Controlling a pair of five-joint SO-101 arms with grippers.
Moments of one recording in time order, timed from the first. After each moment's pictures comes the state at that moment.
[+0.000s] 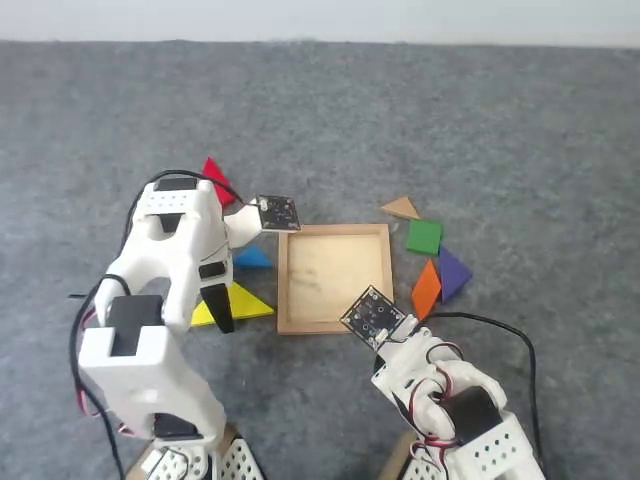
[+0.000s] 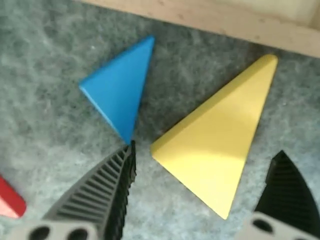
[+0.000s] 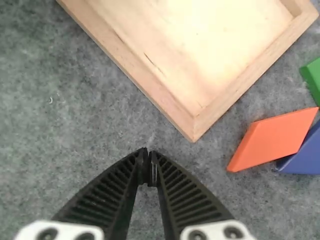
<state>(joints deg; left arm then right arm) -9.2 15.8 22.6 71.9 -72.1 -33.4 -102.9 95.5 74.7 19.5</state>
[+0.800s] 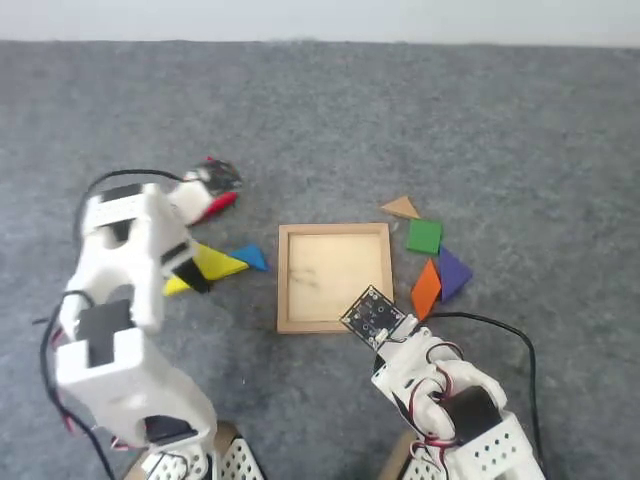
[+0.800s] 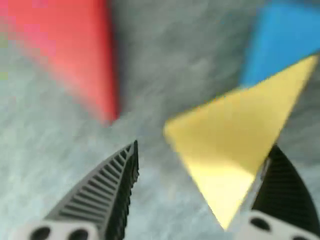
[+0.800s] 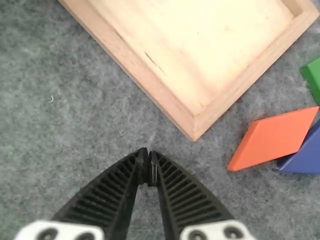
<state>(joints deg) -22.8 13.5 23.5 56.0 -62.1 -33.4 -102.9 95.5 74.7 19.5</state>
